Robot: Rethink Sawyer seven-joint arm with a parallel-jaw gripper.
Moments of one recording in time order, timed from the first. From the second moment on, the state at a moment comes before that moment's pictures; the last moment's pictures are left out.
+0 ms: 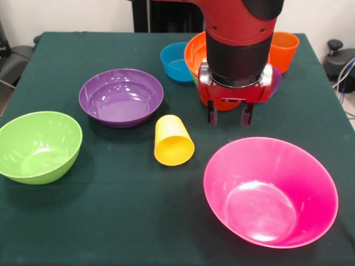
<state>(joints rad) -0.15 -0.34 -0.01 1.06 0.10 0.97 1.69</state>
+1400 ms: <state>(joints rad) -0.11 -0.22 -0.01 0.93 0.12 0.97 1.75</state>
